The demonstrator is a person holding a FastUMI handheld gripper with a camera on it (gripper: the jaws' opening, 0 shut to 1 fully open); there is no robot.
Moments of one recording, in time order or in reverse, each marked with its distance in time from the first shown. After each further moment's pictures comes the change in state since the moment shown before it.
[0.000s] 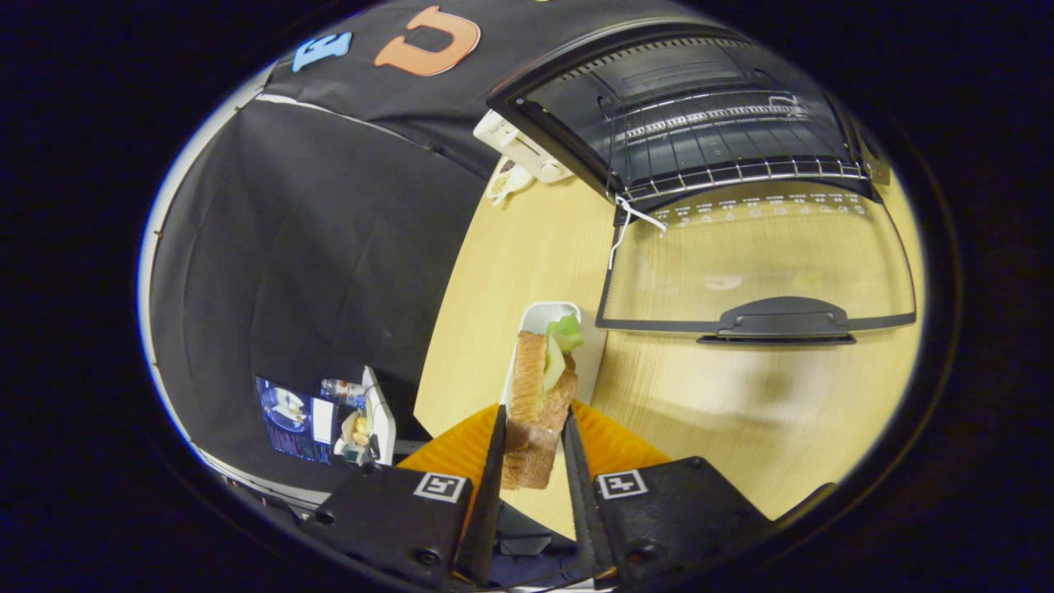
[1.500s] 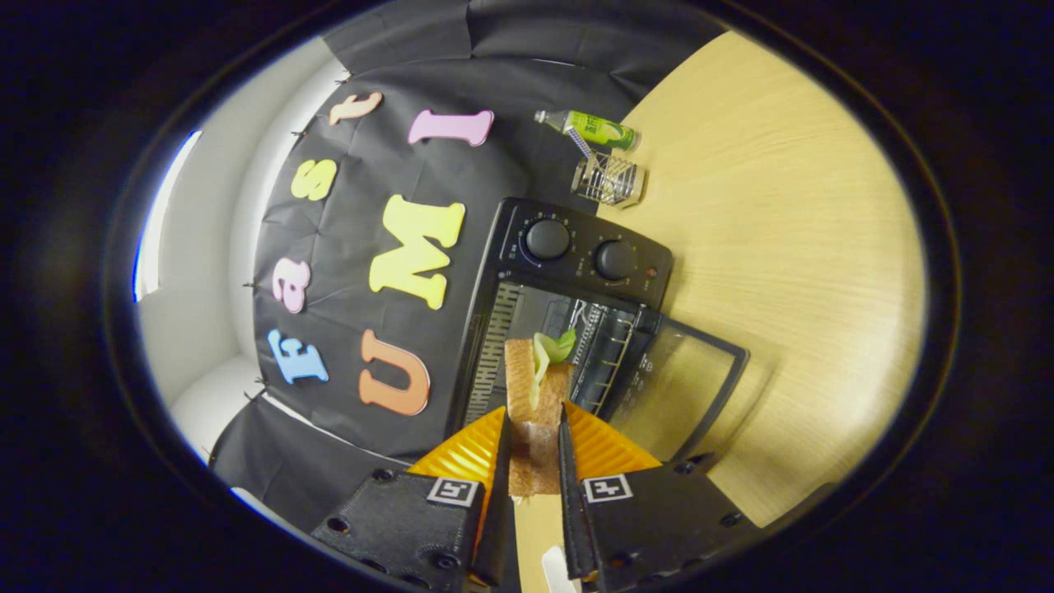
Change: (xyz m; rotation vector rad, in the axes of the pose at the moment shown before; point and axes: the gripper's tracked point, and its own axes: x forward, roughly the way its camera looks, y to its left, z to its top) arm -0.110 -0.107 0.136 0.566 -1.197 0.132
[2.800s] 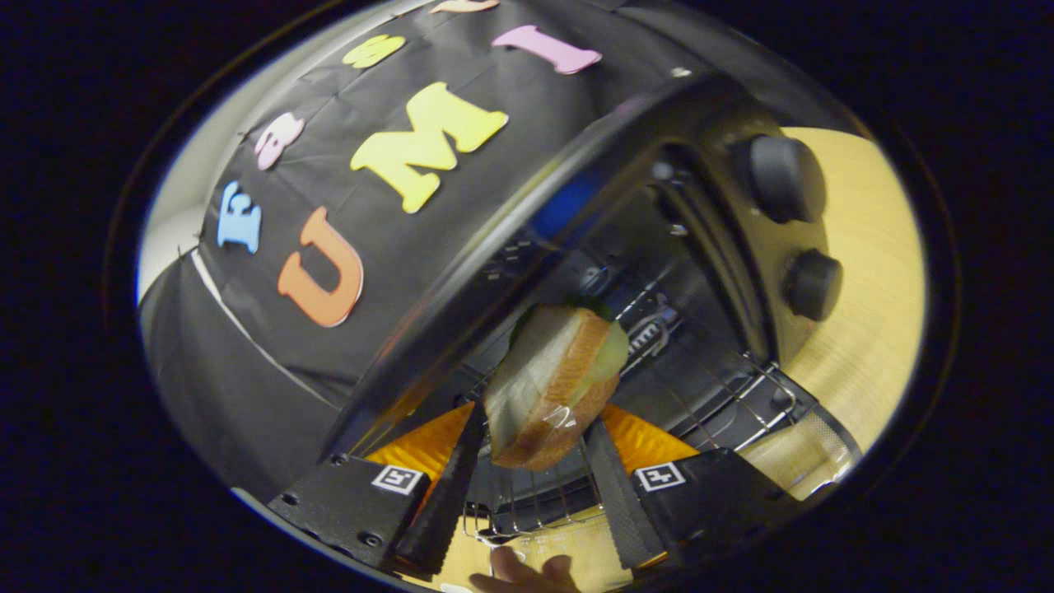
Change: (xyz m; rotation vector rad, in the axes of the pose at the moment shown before) arm 0.134 -0.001 -0.038 -0.514 0.236 -0.162
